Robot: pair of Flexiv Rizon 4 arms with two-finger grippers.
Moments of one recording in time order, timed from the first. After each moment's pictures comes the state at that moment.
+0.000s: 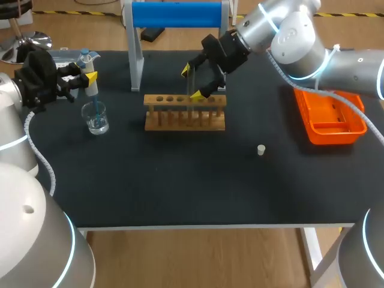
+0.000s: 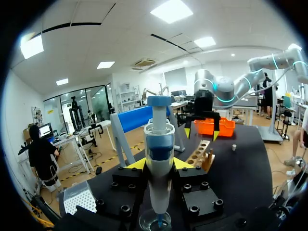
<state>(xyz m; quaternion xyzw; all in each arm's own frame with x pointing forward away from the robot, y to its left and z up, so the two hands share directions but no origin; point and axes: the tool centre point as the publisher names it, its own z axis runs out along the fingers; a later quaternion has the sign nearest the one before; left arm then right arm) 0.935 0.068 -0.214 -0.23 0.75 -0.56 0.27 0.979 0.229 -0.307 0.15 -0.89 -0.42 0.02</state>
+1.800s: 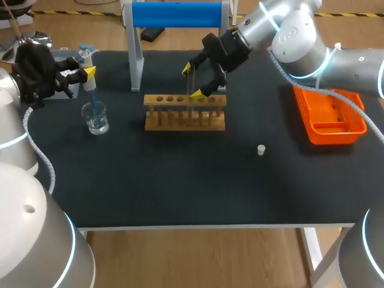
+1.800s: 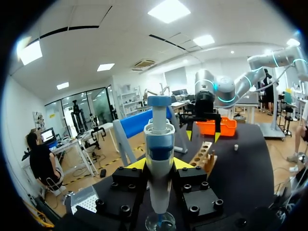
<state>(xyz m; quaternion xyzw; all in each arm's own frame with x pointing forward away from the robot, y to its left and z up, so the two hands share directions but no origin) 0.934 0.069 -0.193 -0.22 0.75 -0.54 0.29 0.980 0.227 -0.305 0.14 -0.90 -0.42 0.01</state>
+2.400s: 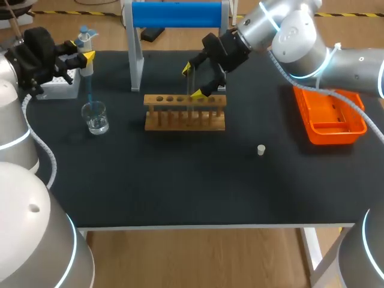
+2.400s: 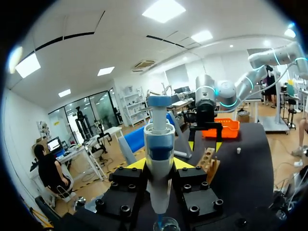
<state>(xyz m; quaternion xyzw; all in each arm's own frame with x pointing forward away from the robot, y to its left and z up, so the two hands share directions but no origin) 0.925 0.057 -0.139 -0.21 0.76 -0.52 0.33 0.980 0.227 -0.305 0.14 -0.90 -0.42 0.01</state>
